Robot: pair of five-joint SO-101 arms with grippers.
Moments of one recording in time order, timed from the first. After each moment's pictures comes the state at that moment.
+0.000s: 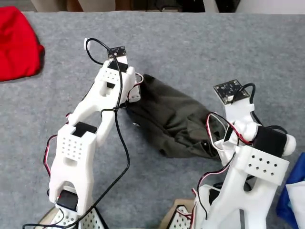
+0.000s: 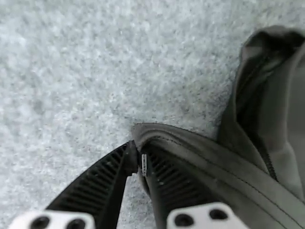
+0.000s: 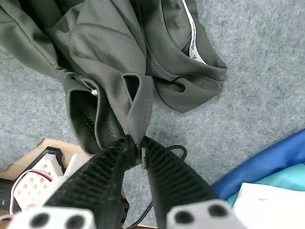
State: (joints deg) left arm 14.2 38.2 -21.4 72.8 21.0; right arm 19.2 -46.1 32.4 101.1 29.3
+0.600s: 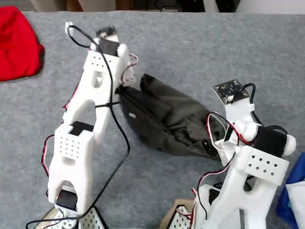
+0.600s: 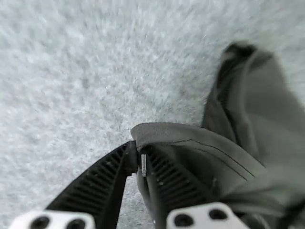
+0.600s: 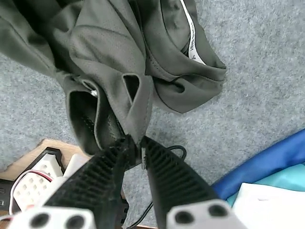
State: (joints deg) left arm 11.5 38.2 -50.8 99.1 21.1; right arm 19.2 -46.1 32.4 101.0 29.3
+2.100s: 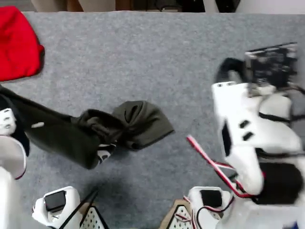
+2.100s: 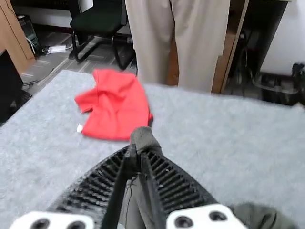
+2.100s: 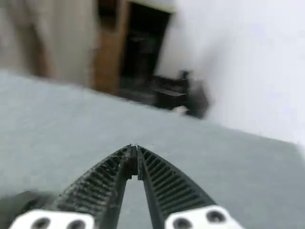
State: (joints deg) left arm -22.8 -47.7 -21.9 100.3 -13.0; right arm -5.2 -46.6 -1.9 79.4 3.9
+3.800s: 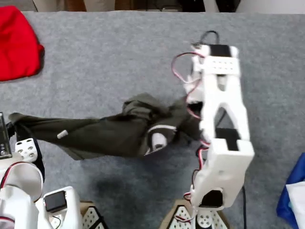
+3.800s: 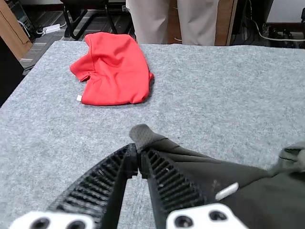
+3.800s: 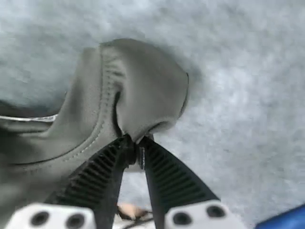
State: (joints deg) left arm -22.8 -65.5 0.1 100.3 -19.7; right arm 1.7 24.8 -16.0 101.1 -2.0
